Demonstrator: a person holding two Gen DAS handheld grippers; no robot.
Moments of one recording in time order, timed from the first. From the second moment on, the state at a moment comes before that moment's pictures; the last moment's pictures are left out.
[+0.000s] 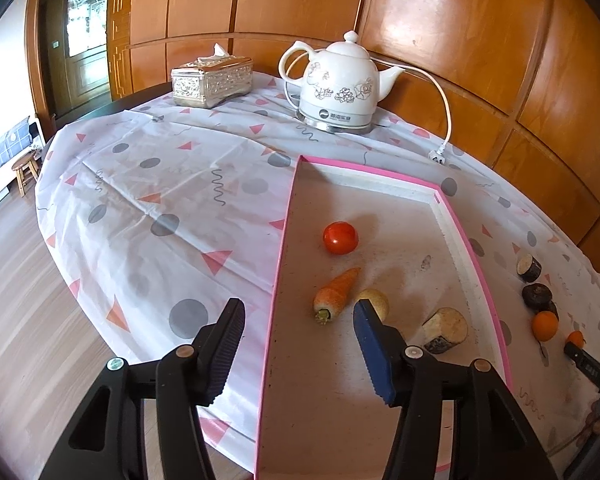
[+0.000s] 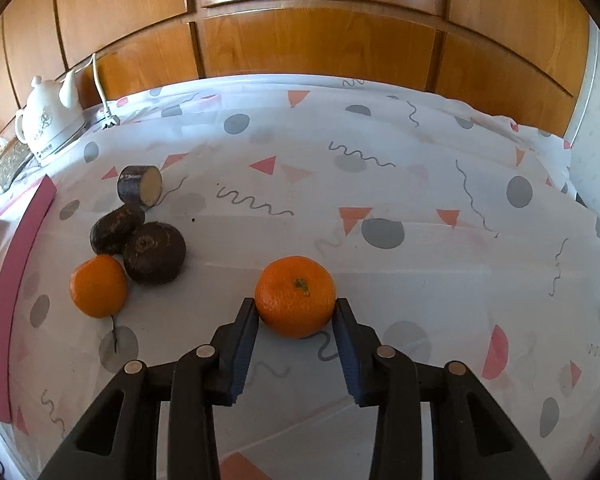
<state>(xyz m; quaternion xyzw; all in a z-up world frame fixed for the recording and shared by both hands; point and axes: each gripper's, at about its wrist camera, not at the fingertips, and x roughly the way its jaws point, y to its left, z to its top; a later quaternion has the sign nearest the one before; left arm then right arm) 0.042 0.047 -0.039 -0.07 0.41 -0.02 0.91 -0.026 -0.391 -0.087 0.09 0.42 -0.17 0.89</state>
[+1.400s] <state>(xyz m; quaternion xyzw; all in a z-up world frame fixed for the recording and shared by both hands) 0.037 0.062 -0.033 -0.10 0.40 -0.01 0.91 -0.024 -0.158 -0.029 -0.04 0.38 0.16 0.91</state>
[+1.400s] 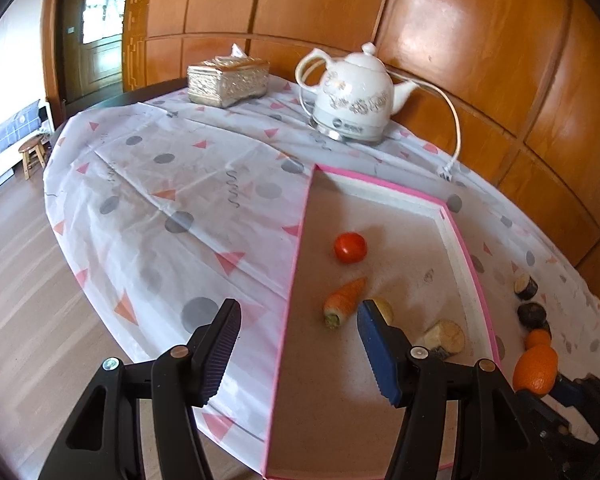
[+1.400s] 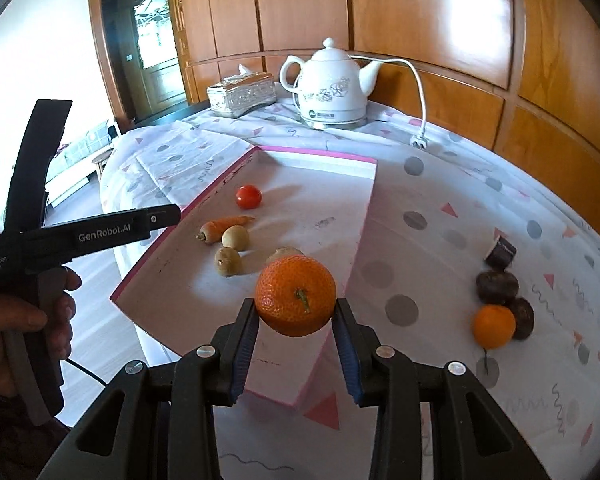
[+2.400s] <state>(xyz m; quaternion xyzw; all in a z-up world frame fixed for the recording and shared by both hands) 0.038 0.068 -0.039 -0.10 0.40 0.01 0.91 -0.013 -0.141 -0.061 -0.06 0.42 0.15 0.90</state>
